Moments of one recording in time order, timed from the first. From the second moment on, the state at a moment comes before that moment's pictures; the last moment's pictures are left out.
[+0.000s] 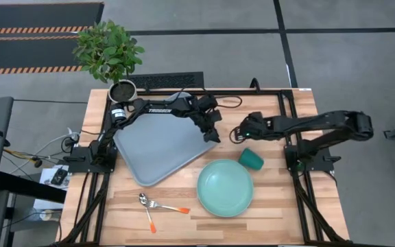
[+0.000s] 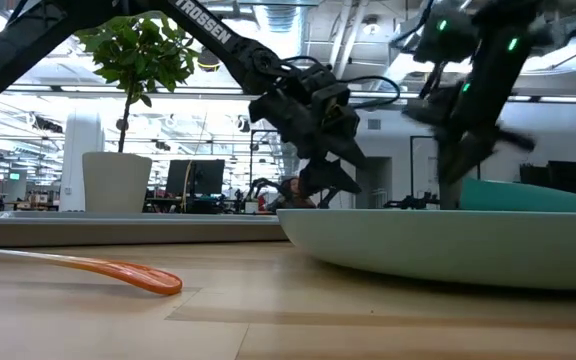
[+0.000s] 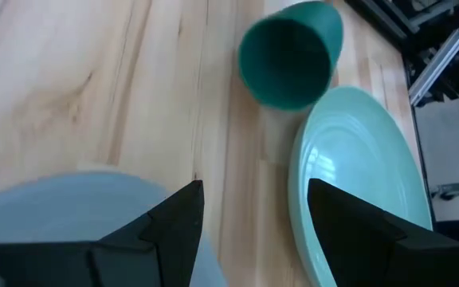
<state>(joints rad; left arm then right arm) 0.35 2.18 1.64 -0.40 0.67 -0.15 -0.13 1.24 0.77 -0.77 0.40 1.22</state>
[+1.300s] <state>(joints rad) 0.31 2.18 1.64 -0.39 0.62 -0.07 0.01 1.49 0.83 -0.81 0.37 1.27</state>
